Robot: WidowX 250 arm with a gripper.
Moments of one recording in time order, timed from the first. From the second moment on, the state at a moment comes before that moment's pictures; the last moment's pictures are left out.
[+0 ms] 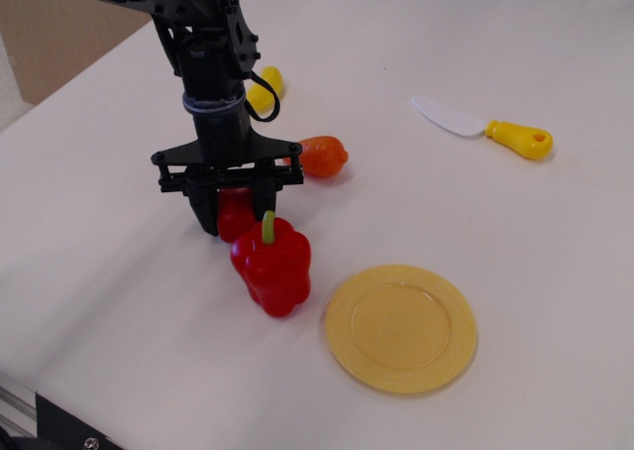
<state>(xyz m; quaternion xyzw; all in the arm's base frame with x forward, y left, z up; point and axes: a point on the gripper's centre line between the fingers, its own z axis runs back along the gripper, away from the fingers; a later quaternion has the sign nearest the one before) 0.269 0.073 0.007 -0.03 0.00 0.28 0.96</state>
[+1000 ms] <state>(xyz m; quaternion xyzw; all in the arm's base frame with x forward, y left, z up) 0.276 0.062 0.072 -0.03 -0.05 0.26 0.96</state>
